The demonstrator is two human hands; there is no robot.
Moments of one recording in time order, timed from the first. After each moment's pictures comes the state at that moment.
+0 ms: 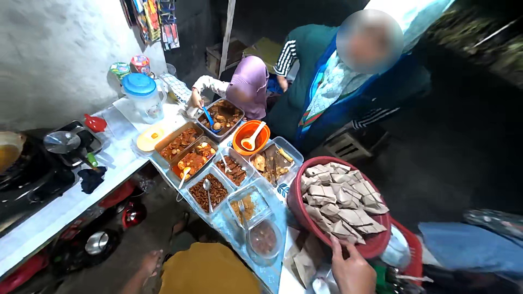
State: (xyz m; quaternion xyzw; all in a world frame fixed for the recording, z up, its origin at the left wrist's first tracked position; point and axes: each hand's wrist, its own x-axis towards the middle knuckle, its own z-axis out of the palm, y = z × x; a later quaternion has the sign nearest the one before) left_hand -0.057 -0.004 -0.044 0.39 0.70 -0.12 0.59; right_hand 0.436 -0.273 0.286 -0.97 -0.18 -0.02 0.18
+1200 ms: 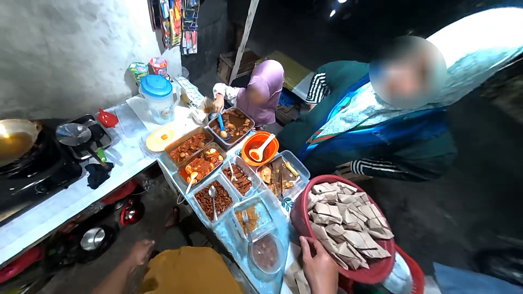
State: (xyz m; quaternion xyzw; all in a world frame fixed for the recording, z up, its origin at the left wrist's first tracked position) left_hand -0.075 0.066 -0.021 0.44 0.67 -0.12 0.58; right_hand 0.404 -0.196 0.267 -0.95 -0.26 0.03 0.19
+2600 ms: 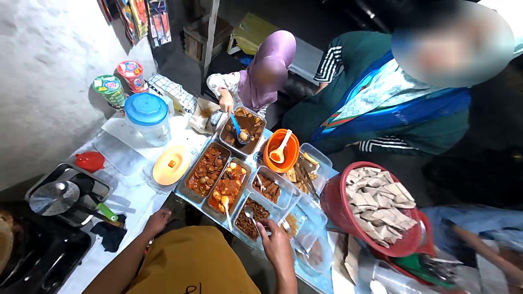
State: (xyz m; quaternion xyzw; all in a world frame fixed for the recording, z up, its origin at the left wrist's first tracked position) left_hand -0.044 0.408 -0.009 0.67 0.51 -0.19 0.50; right_hand 0.227 0.075 0.211 -0.94 -0.22 0.17 0.18
